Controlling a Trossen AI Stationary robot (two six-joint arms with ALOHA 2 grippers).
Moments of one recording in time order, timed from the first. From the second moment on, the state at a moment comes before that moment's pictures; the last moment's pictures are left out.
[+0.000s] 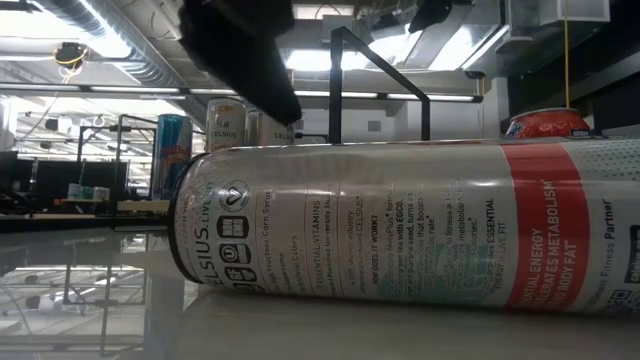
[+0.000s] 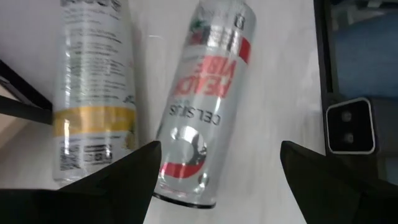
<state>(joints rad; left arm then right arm) -0.58 2.01 1.54 -0.56 -0.27 -0.60 -0.32 1.37 1.68 -1.15 -0.23 -0.35</state>
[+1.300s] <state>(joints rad) -0.58 2.15 1.54 -0.56 -0.30 -0.60 -0.32 1.37 1.68 -1.15 -0.23 -0.35</state>
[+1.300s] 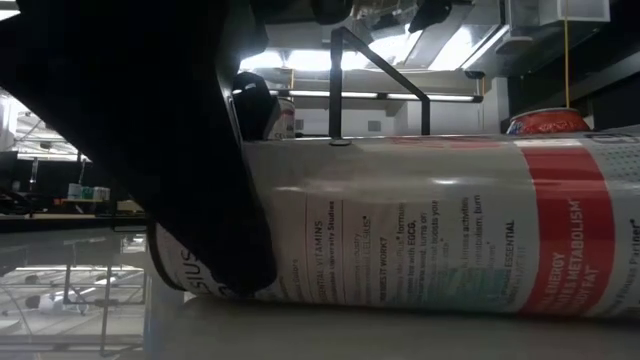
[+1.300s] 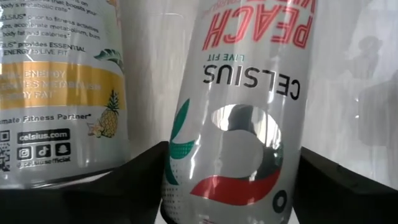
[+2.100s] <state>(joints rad) -0.58 2.12 1.78 -0.93 -0.22 -0.62 -0.32 1.37 1.67 -1.15 -0.23 -0.35</state>
